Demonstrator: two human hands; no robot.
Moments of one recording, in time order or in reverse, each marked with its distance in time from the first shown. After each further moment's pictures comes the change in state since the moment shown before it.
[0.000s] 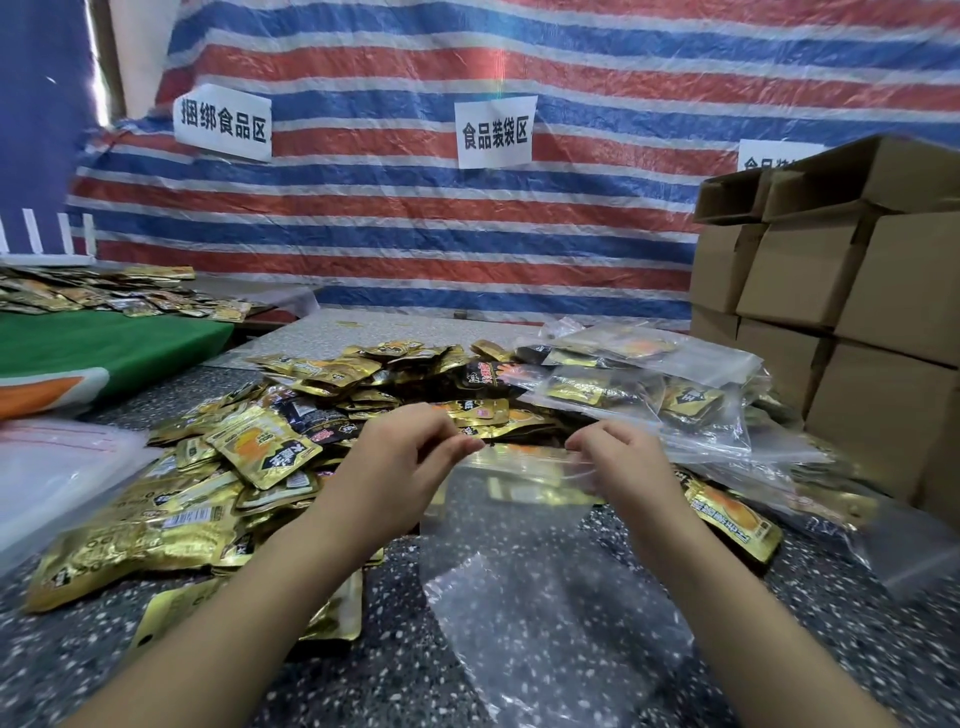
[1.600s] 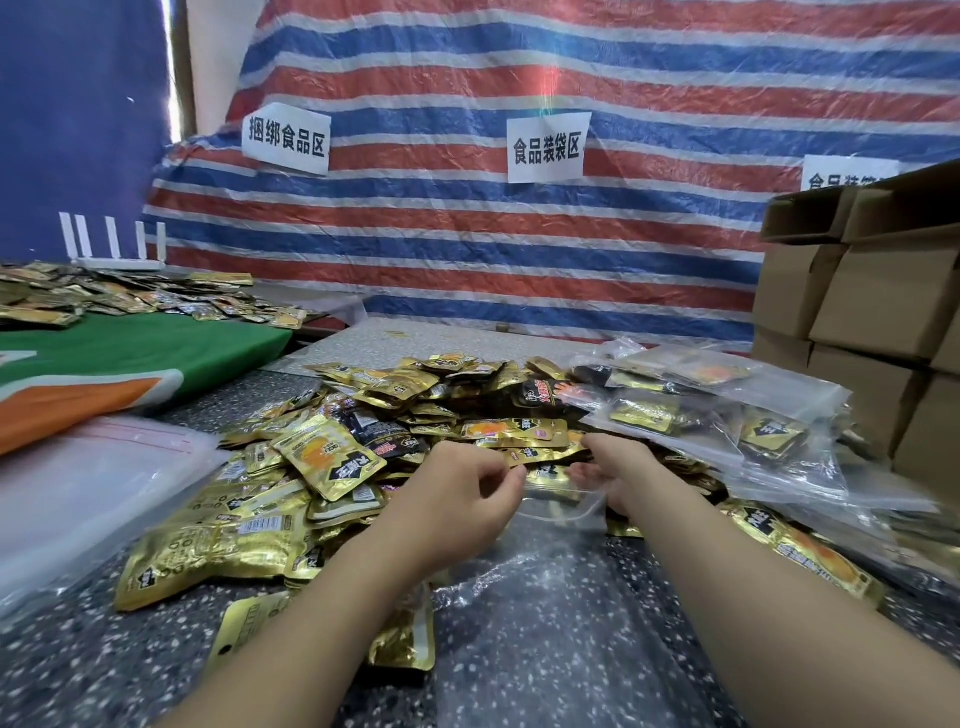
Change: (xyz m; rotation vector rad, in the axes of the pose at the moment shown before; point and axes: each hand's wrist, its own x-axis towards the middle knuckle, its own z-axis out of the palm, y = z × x) left_hand -0.006 -0.032 0.001 -0.041 -0.205 -0.180; right_hand 0.119 0.027 0.073 0.216 0.021 0.510
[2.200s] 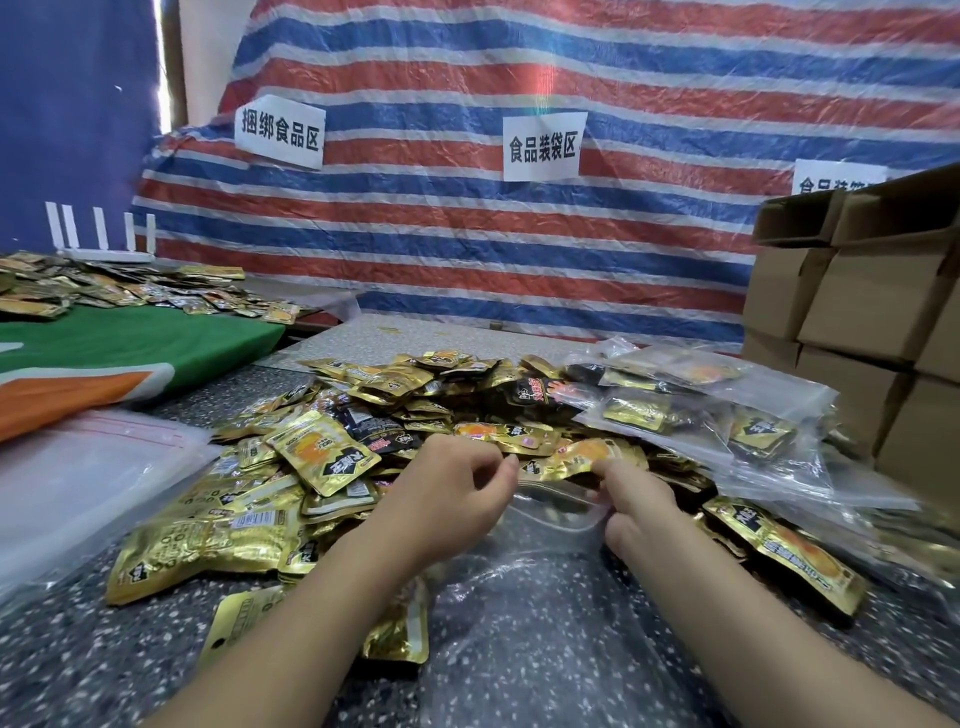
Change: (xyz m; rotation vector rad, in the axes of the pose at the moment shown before) left_hand 0.000 0.006 -0.002 -0.004 0.069 0.029; right_hand -0.050 0.027 -0.014 0.277 0.192 0.072
